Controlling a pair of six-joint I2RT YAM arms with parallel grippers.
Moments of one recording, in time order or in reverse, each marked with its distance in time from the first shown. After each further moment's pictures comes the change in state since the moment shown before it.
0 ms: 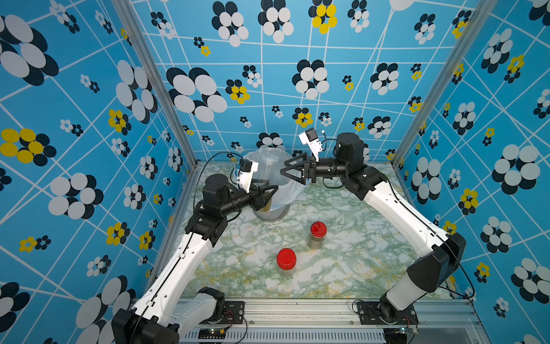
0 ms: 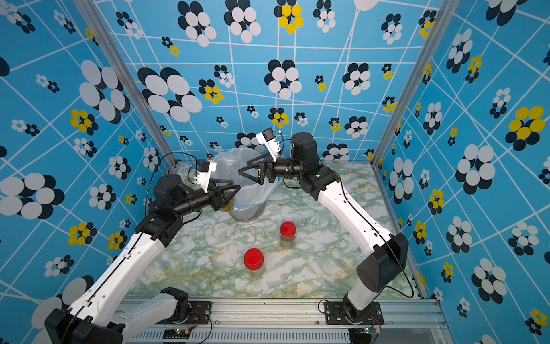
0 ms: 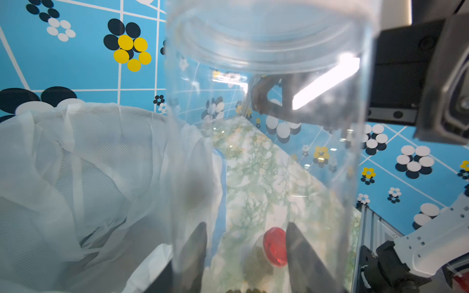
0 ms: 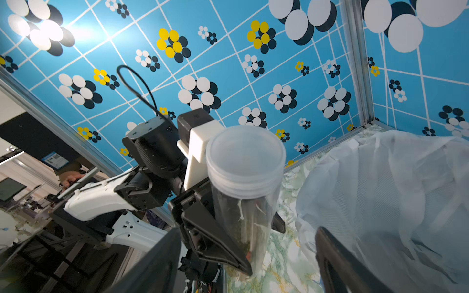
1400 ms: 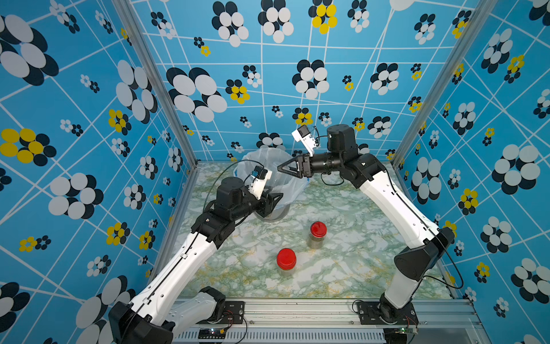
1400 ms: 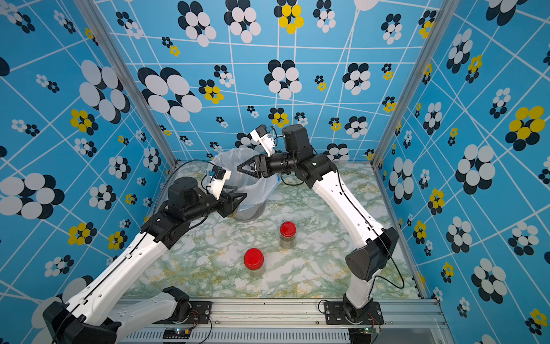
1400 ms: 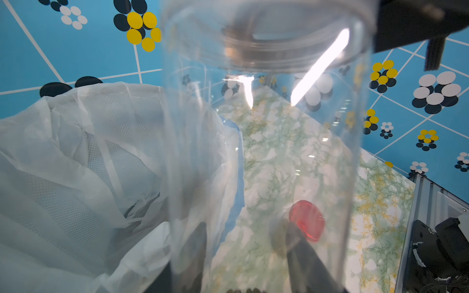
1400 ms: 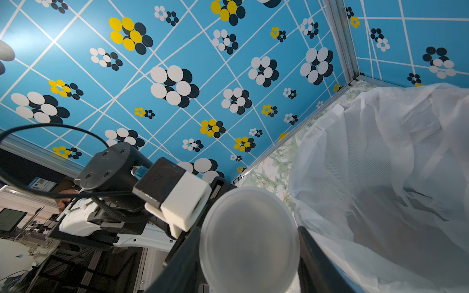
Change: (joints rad) left arm -0.122 0.015 0.030 -0.144 -0.220 0.156; right arm 0.025 0.136 0.312 -0.418 0.061 -0.063
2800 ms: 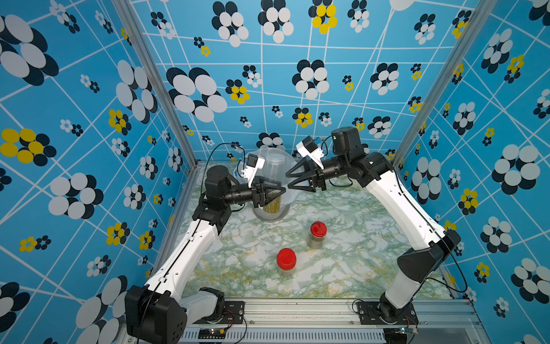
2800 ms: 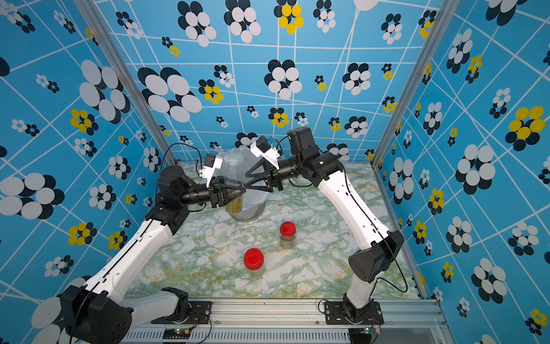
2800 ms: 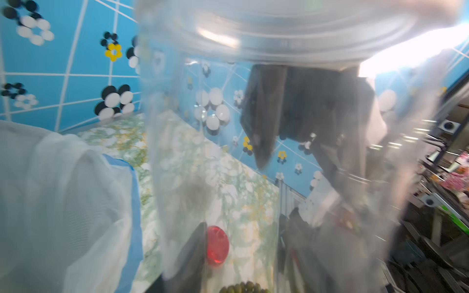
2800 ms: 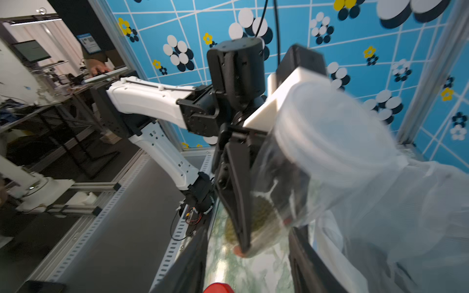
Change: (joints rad) left arm 0.219 0.119 0.013 0.396 0.681 -0.405; right arm -0.014 -0.031 -0.013 -0.237 -0.348 -0.703
